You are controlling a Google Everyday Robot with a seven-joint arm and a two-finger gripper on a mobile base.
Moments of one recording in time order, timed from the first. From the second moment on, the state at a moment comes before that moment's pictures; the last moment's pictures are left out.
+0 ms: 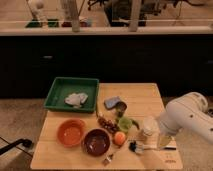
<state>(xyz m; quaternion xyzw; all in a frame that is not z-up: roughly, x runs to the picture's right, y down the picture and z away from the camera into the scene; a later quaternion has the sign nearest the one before) 0.259 0.216 0.674 -0.29 -0.01 0.07 0.95</state>
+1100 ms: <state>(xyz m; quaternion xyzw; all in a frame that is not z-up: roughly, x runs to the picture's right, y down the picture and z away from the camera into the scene) 0.290 0.271 0.673 -0.32 0.03 0.06 0.95</state>
